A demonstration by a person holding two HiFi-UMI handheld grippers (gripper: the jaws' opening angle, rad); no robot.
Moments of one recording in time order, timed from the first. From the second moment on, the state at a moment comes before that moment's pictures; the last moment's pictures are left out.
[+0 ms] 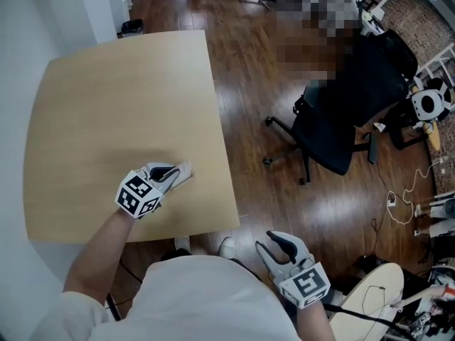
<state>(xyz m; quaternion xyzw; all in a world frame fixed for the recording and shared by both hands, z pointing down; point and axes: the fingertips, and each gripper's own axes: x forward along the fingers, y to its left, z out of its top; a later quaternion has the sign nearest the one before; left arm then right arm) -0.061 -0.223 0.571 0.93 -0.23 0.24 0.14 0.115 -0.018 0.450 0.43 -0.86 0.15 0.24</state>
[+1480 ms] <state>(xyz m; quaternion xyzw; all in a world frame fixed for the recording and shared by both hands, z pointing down) -0.174 -0.113 0.465 0.86 -0.47 0.17 0.13 0.102 -0.029 0.470 0.22 -0.94 0.10 0.23</state>
